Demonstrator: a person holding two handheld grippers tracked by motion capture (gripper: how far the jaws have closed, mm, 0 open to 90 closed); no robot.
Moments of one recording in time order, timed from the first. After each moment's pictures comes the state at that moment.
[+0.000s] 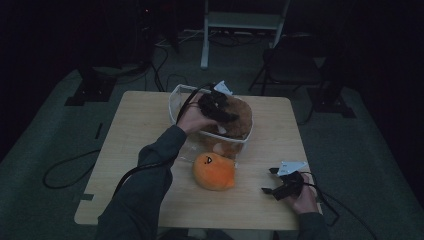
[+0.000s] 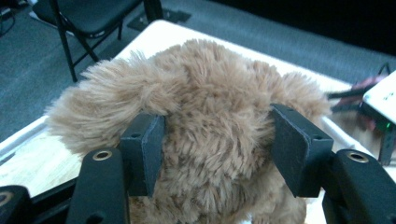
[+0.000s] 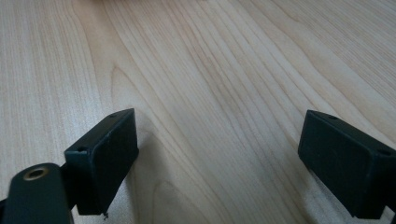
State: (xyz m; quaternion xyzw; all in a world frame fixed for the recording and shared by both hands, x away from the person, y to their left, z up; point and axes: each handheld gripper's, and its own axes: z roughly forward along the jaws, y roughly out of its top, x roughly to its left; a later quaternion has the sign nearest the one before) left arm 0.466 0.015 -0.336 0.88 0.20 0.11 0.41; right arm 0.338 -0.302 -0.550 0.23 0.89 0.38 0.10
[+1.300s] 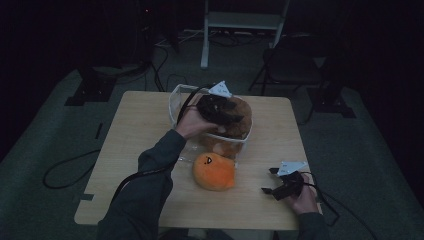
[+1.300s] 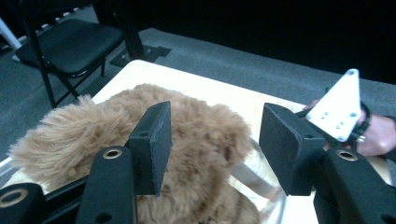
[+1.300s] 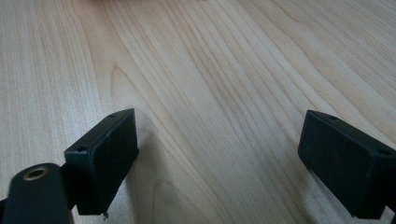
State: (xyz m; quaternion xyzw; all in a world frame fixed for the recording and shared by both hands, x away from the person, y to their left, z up) left arm 0.433 0.020 -0.316 0.86 0.15 0.11 0.47; right arm 0.338 -0.301 -0.550 0.23 0.89 0.38 0.10
